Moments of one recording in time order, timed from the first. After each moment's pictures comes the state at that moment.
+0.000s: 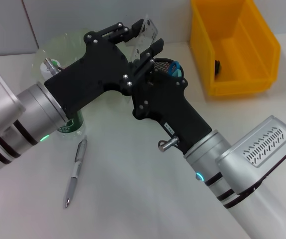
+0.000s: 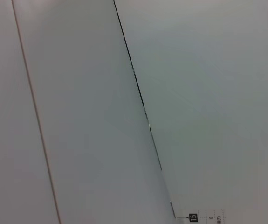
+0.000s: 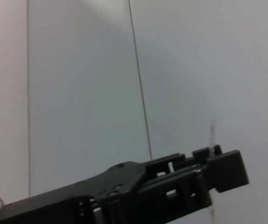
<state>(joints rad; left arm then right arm) -0.26 -2.08 1.78 1.01 0.70 0.99 -0.67 0.54 2.09 0.07 0.70 -1.76 -1.36 -0.18</state>
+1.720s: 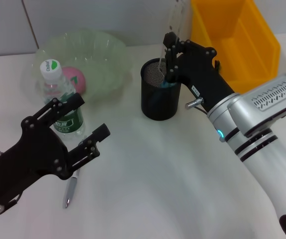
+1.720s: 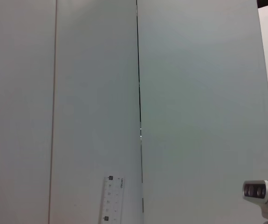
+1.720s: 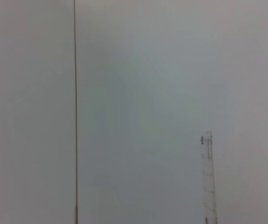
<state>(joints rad) -0.07 -2.06 1.60 0.75 0.80 1.49 -0.76 0.59 2.09 0.31 0.48 -1.85 -1.21 -0.07</state>
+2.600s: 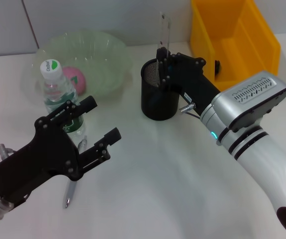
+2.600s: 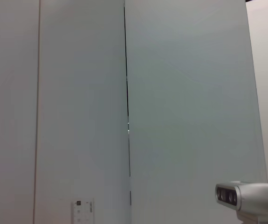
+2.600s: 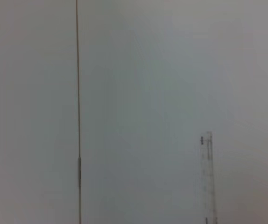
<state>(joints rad) -0.12 -2.06 1.60 0.71 0.83 1.49 -0.75 0.62 2.09 0.32 0.45 -1.85 -1.07 -0.06</state>
